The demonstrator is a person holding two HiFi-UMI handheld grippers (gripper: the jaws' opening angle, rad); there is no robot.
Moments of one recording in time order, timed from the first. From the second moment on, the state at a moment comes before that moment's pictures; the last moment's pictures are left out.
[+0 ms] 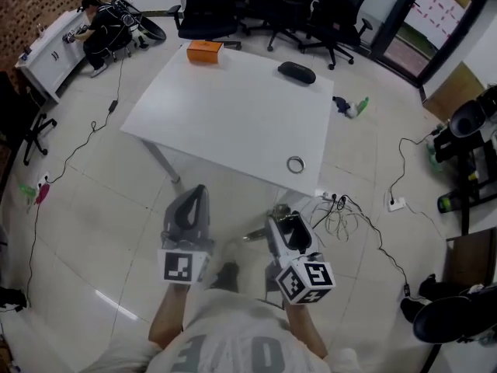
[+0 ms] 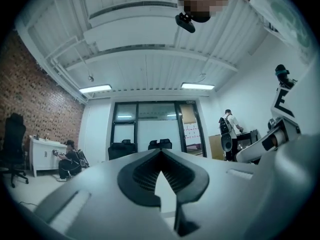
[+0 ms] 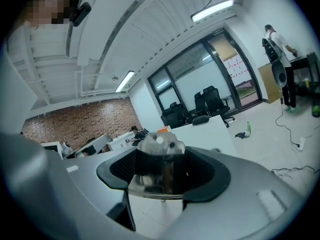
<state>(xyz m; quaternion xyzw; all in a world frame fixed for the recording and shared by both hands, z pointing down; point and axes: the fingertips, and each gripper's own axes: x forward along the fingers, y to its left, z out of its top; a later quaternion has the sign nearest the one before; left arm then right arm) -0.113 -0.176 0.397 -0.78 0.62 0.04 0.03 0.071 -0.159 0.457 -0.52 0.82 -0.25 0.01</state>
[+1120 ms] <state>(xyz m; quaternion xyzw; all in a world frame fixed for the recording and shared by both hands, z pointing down) 0.001 0.158 0.355 -0.79 0.61 0.05 0.07 0.165 0.161 0.411 -0.48 0.85 -0.22 0.06</state>
